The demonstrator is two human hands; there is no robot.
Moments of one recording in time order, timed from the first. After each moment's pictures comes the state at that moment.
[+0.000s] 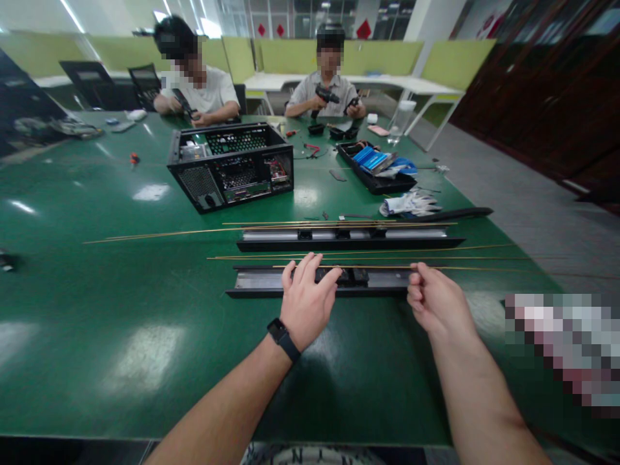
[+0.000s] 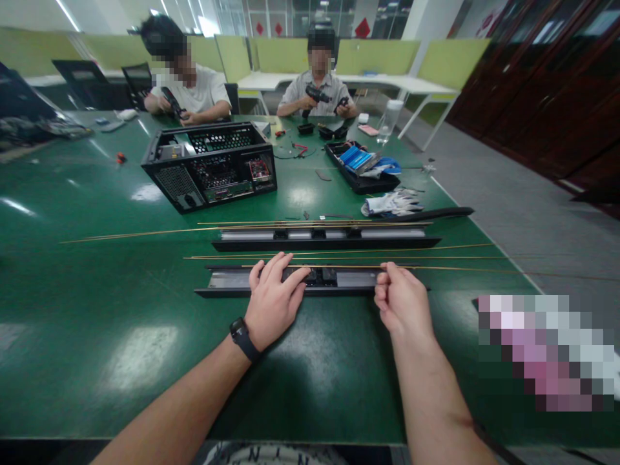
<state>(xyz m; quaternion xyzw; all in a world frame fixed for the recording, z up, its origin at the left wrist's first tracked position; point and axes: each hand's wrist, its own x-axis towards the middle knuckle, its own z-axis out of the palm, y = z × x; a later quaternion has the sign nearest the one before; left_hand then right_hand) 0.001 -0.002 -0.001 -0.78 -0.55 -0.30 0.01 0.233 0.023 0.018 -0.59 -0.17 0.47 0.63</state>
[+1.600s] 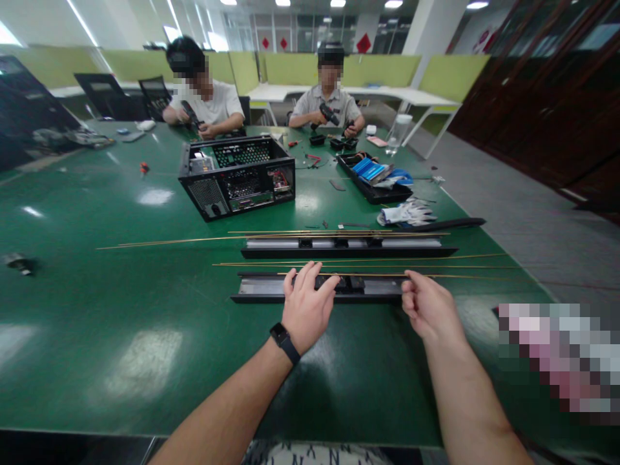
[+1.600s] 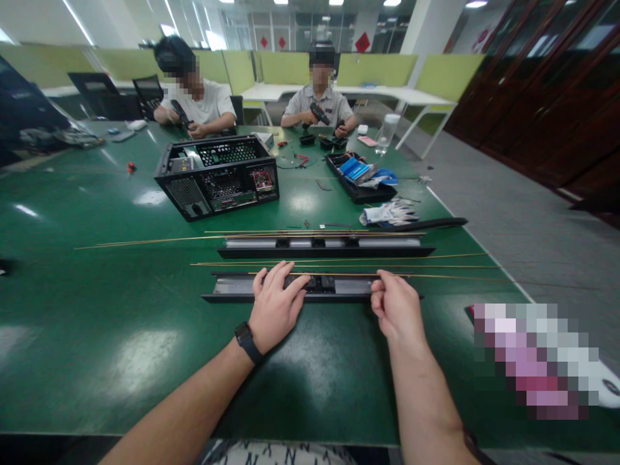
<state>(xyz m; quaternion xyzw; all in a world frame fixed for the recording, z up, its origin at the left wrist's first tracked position) 0.000 -0.001 0.000 -0.78 -0.55 -0.30 0.01 0.242 0.026 0.006 -0.59 -0.21 0.45 0.64</state>
